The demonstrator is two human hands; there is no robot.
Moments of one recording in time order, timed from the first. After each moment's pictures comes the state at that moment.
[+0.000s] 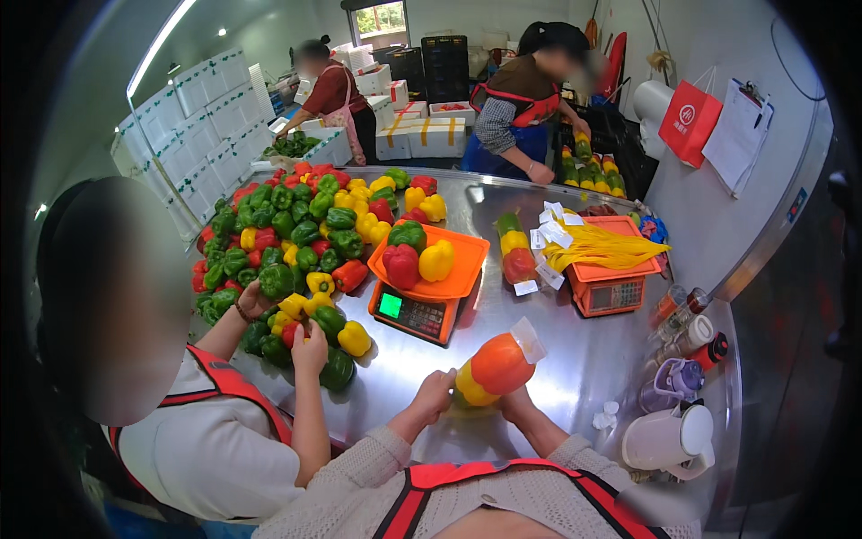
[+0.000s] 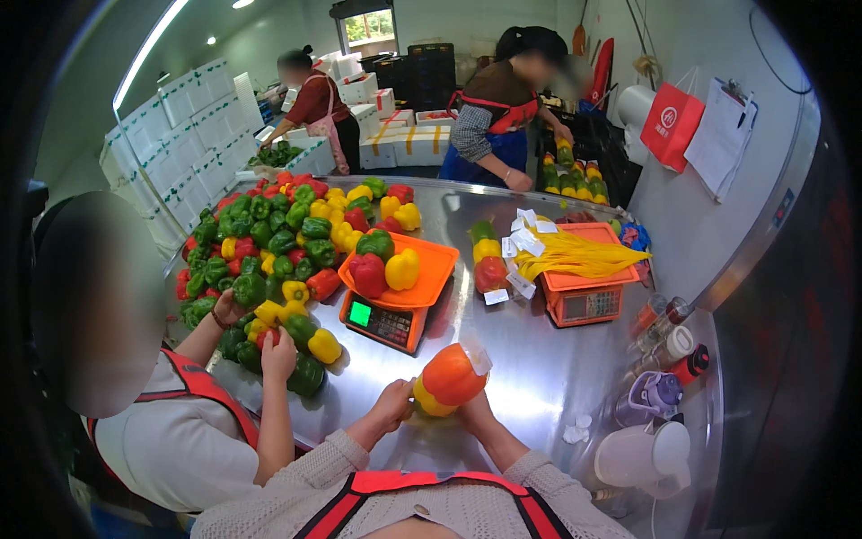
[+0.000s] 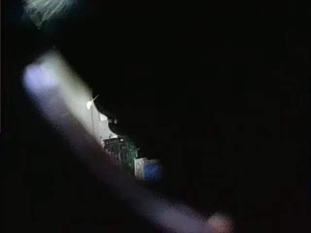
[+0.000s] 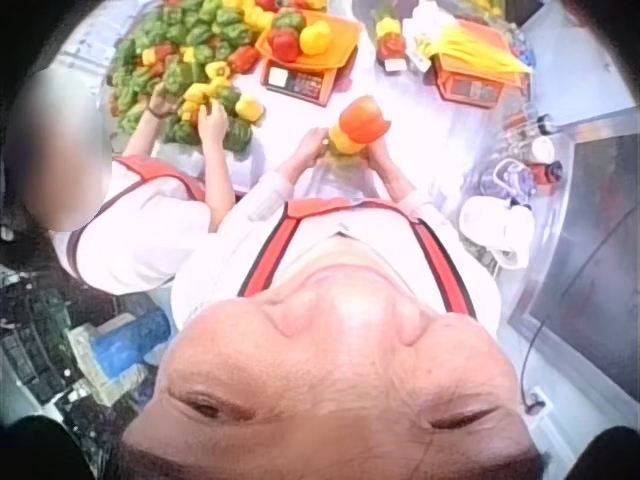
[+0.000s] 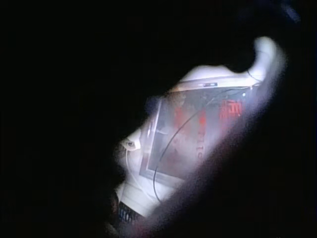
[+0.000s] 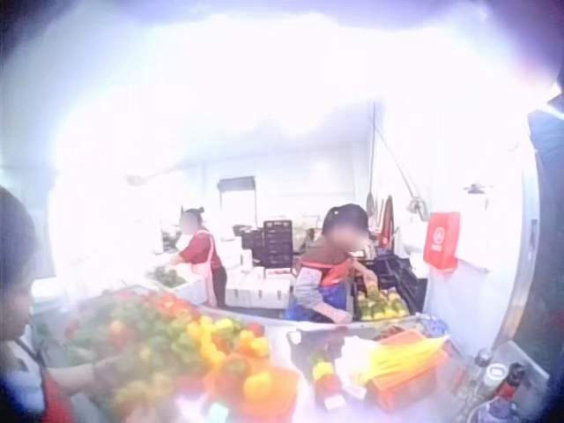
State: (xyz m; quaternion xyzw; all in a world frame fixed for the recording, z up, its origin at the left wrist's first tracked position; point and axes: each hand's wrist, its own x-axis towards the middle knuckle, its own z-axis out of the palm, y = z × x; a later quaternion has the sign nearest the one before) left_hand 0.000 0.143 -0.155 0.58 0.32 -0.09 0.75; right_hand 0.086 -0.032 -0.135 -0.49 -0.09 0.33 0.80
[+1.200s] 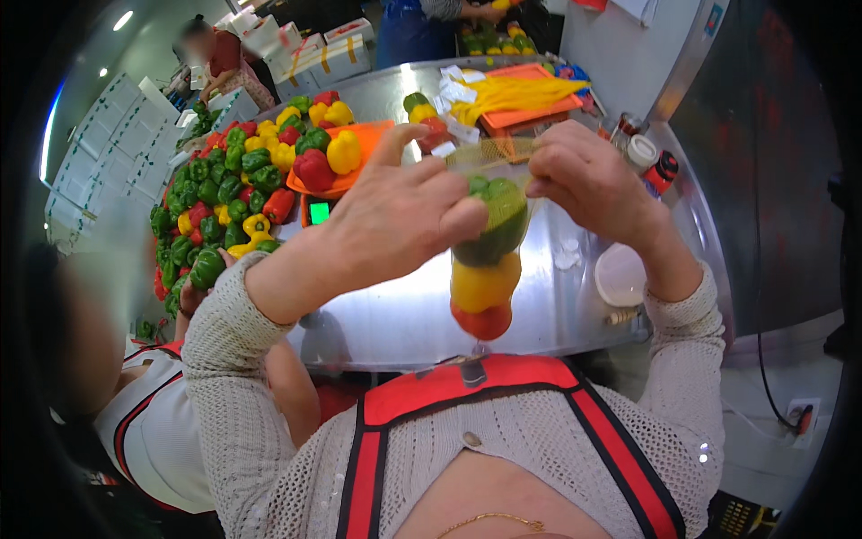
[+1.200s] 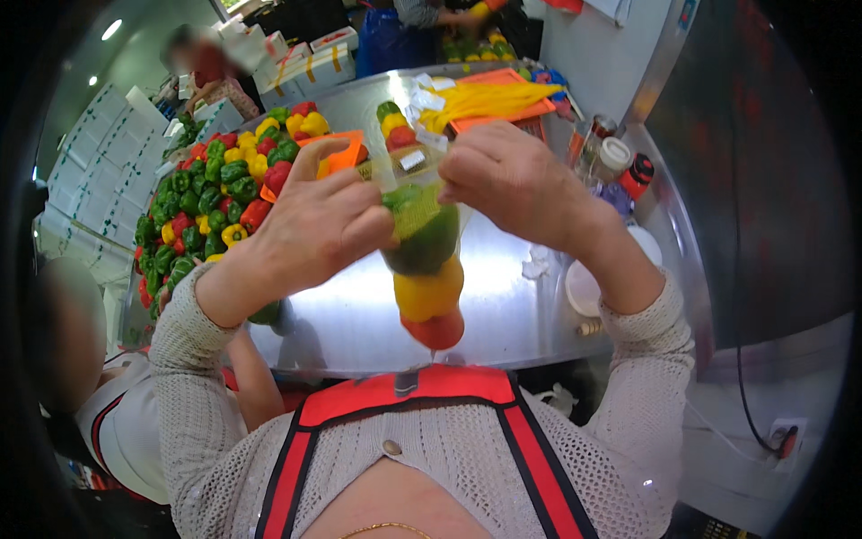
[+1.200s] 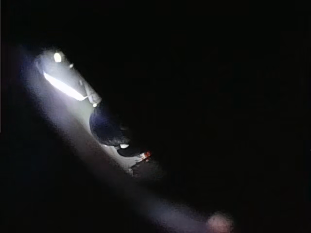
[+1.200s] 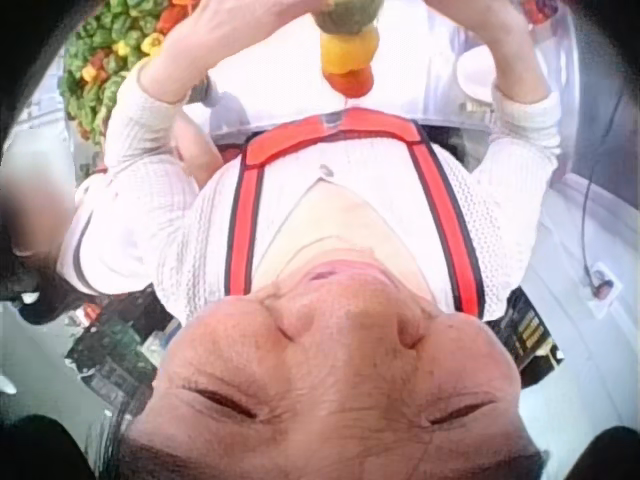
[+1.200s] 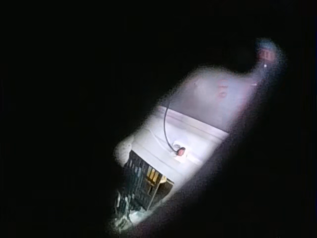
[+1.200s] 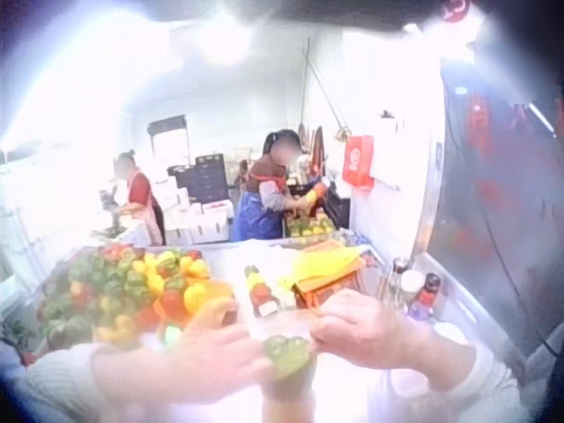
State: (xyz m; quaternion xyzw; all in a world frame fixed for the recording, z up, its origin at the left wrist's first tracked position) left_hand -0.007 0.044 0.156 0.84 -0.47 0.25 -0.03; right_hand 0.075 -0.208 0.141 -0.70 -0.61 -0.29 0.23
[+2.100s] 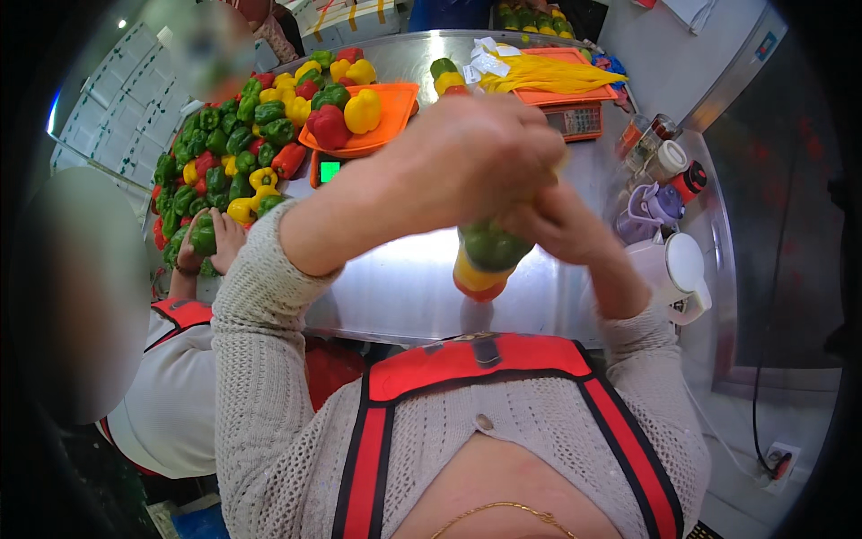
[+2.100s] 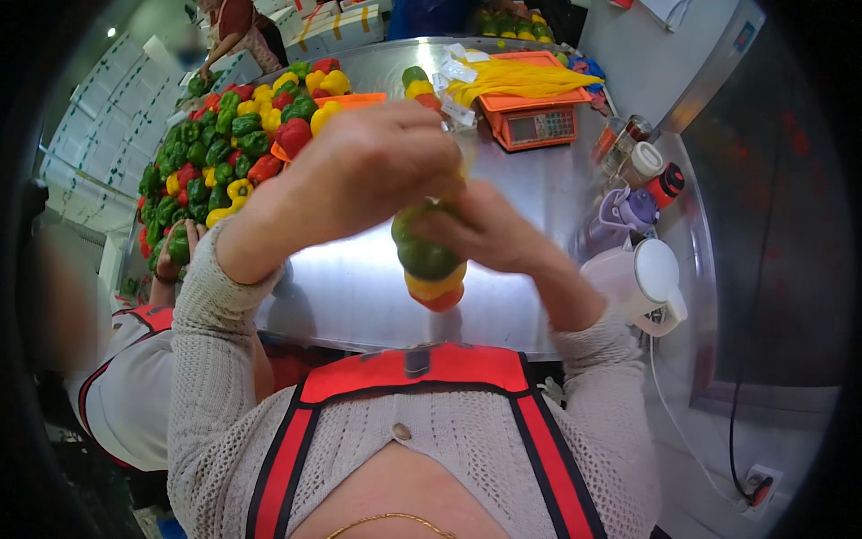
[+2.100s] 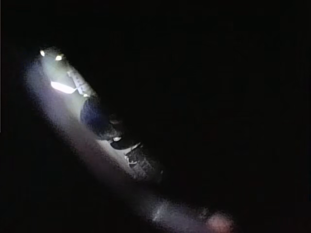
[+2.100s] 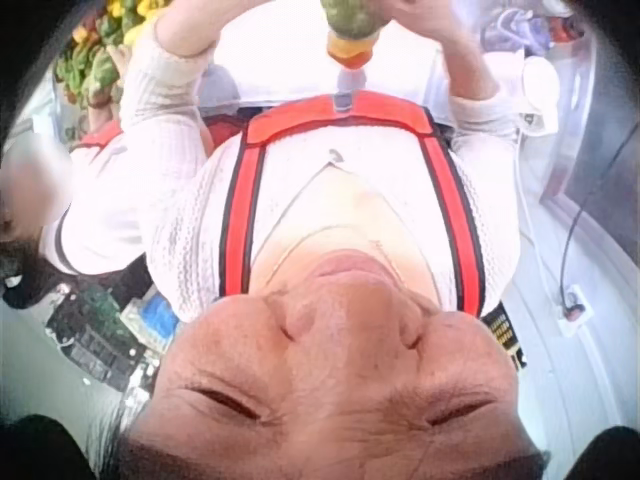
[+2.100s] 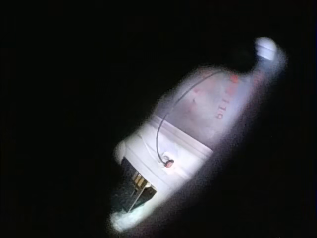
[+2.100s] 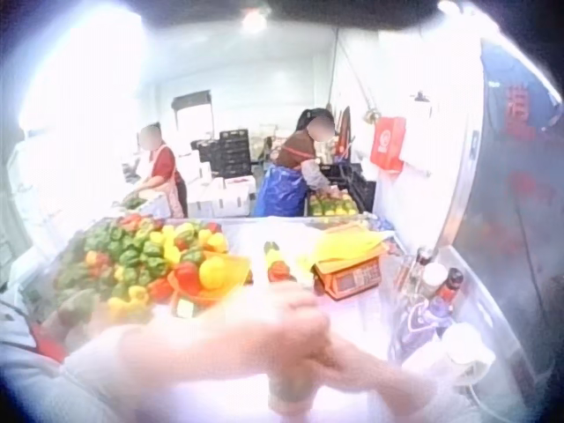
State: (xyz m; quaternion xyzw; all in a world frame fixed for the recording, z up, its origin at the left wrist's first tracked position) left_hand 0.032 0.021 0.154 0.84 -0.45 0.24 0.18; right_hand 0.065 -0.168 0.067 -0.68 -0.49 0.05 0.54
